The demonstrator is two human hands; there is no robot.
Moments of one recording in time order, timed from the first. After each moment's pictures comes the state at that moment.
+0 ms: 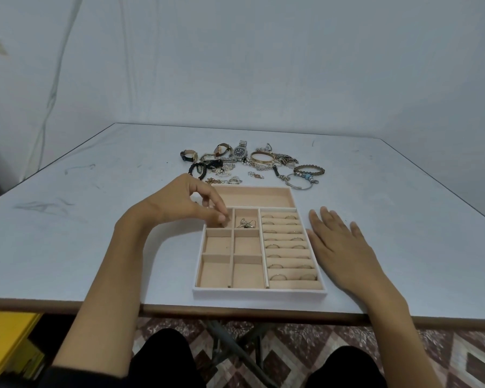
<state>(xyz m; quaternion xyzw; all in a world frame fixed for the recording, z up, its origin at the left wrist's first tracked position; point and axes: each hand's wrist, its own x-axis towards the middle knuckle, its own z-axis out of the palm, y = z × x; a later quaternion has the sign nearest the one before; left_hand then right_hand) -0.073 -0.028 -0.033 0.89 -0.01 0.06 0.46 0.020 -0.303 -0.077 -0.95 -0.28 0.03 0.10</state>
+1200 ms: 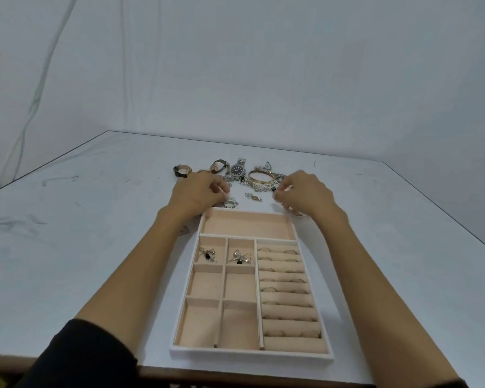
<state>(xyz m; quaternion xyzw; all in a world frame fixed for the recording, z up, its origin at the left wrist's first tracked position) 0.042 0.003 -0.057 0.94 0.16 0.19 0.24 0.123 -0.198 -0.013 -0.94 -0.26 0.00 0.23</state>
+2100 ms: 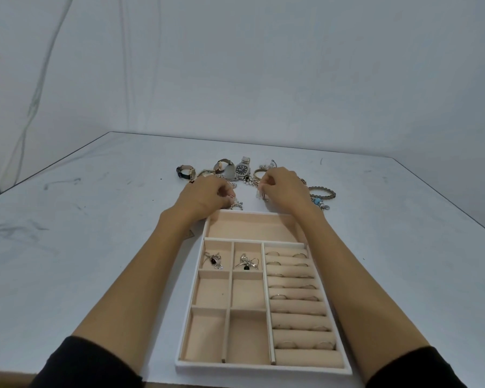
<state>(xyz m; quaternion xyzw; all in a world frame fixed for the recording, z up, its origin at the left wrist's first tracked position) 0.053 0.009 -0.065 0.95 0.14 0.14 0.26 0.150 -0.148 -0.043 -0.91 -0.31 -0.02 0.27</state>
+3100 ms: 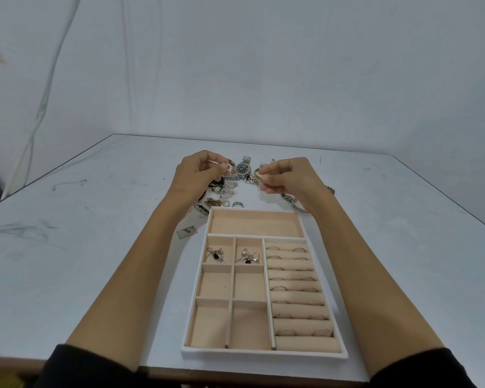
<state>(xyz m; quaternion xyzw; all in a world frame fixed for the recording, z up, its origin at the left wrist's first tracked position) 0.023 0.000 -0.037 0.77 0.12 0.29 0.55 0.145 -0.173 -0.025 -0.72 -0.29 0.16 0.60</state>
